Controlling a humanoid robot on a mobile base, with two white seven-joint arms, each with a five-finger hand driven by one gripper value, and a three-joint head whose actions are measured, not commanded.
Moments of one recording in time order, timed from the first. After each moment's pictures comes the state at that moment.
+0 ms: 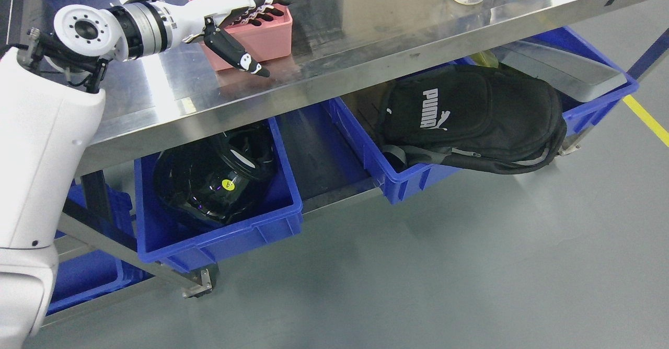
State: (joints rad) left arm -1.13 0.41 -0.53 -1.28 -0.13 0.27 -0.87; right arm 0.00 0.00 0.00 0.00 0.00 -0.06 -0.01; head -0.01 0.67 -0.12
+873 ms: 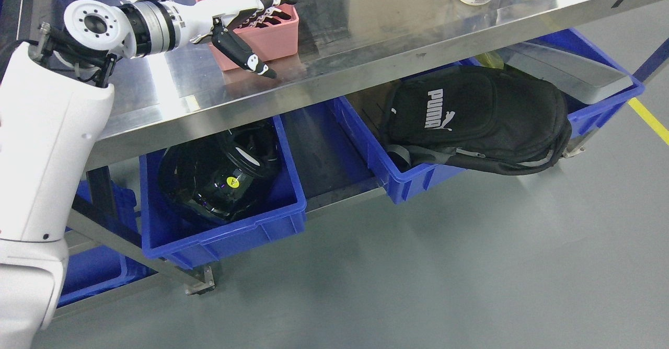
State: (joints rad) left arm -1.14 0.38 -0.51 -1.24 -0.14 0.28 -0.92; right arm 0.00 0.00 0.00 0.00 0.00 -0.06 -0.01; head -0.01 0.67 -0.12
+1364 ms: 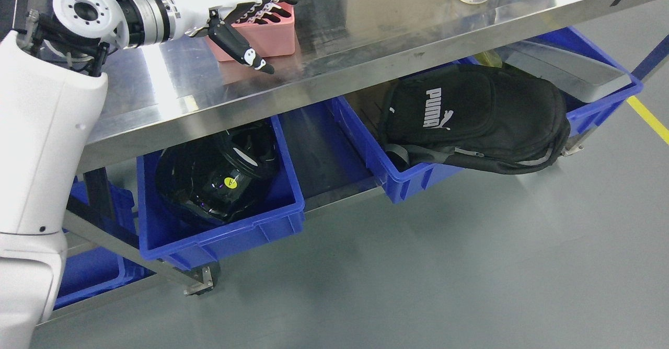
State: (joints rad) left arm -1.18 0.37 -0.48 -1.24 -0.13 0.29 -0.96; right arm 0.00 0.00 0.00 0.00 0.00 -0.06 -0.01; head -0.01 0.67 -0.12
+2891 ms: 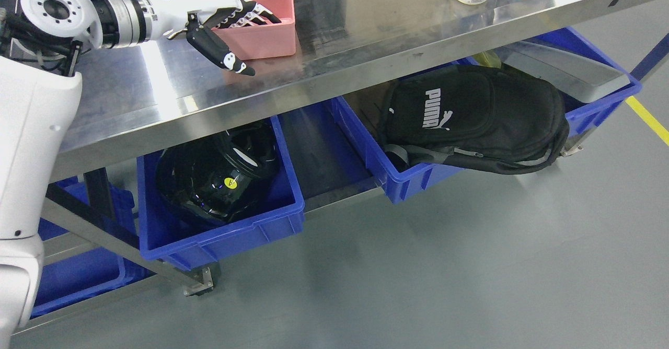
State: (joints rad) left arm -1.17 0.43 -0.50 -1.25 -0.15 0.28 -1.02; right arm 0.00 0.00 0.00 0.00 0.00 -0.06 -0.01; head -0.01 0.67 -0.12
